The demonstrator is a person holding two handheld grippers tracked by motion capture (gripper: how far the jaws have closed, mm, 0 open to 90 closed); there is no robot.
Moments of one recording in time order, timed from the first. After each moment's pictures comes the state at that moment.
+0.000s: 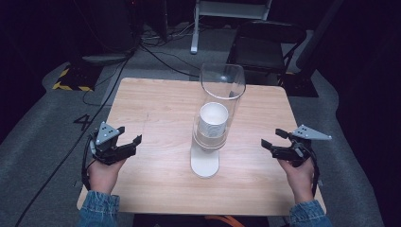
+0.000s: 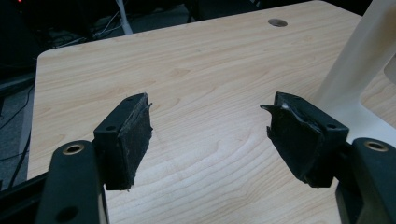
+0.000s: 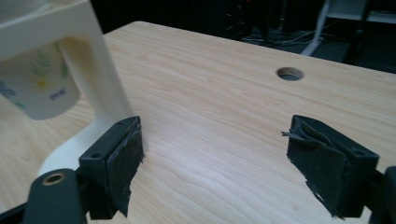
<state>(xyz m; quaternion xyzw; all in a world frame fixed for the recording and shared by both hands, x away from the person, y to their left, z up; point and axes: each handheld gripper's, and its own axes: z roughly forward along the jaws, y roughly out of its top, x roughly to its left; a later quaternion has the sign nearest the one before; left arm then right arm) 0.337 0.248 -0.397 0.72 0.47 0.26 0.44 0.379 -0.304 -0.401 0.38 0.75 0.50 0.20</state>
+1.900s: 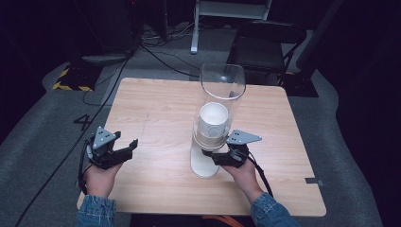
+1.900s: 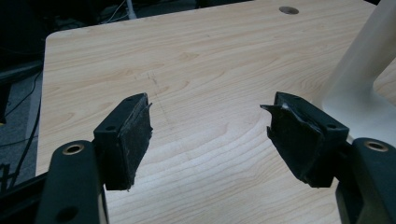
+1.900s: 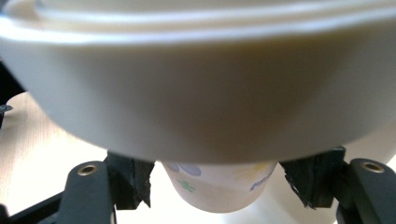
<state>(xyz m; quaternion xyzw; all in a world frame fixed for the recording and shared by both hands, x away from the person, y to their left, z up) 0.330 0.256 -0.408 0.72 0.48 0.26 0.43 0.386 -0.144 -0.435 0.23 0.79 0.55 0.14</state>
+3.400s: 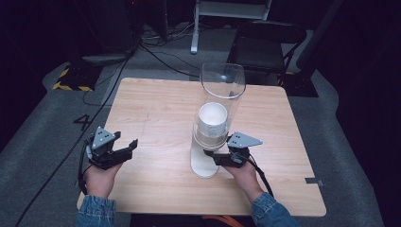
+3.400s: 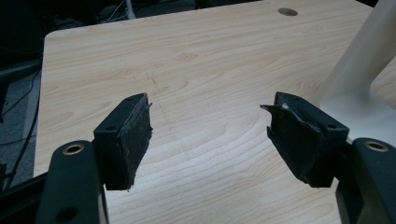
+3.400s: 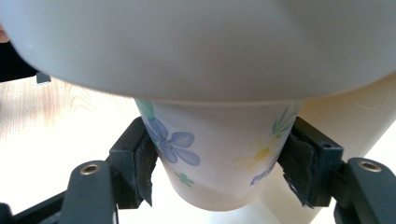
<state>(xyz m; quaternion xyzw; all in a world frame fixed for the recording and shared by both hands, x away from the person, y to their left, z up) 0.330 0.258 -0.408 0.72 0.49 0.25 0.43 0.385 -0.148 -0.443 0.22 0.79 0.55 0.18</state>
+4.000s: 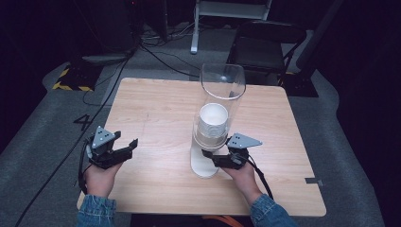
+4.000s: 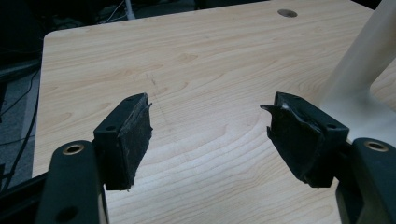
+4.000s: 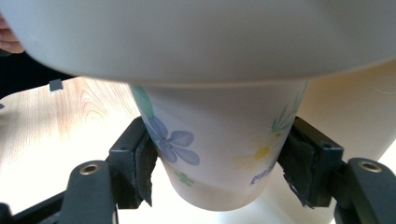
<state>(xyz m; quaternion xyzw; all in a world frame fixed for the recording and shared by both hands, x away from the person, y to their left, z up) 0.331 0.258 -0.408 0.72 0.49 0.25 0.43 0.383 -0.147 -0.448 0.23 0.78 0.56 0.15</state>
